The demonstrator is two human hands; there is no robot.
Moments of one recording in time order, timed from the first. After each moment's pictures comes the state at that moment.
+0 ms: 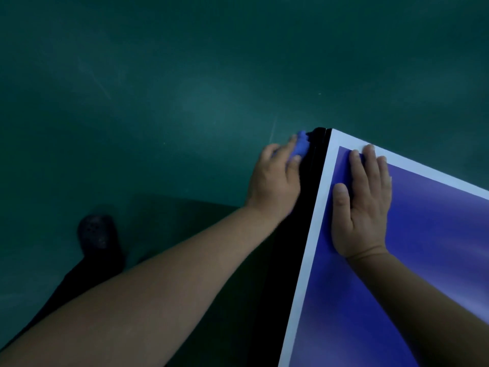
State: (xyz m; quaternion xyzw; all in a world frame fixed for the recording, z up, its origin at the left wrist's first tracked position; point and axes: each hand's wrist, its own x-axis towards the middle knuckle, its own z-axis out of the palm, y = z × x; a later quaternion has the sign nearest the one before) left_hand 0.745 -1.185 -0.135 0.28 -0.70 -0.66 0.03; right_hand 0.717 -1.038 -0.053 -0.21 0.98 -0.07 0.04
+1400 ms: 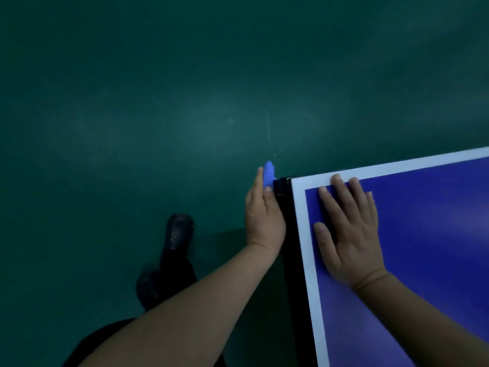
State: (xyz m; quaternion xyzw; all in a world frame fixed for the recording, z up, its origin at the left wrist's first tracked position) left_hand 0.714 -1.191 -0.117 0.35 -0.63 -0.69 -0.10; right_hand 0.718 -1.043 -0.045 -0.18 0.98 -0.07 0.04
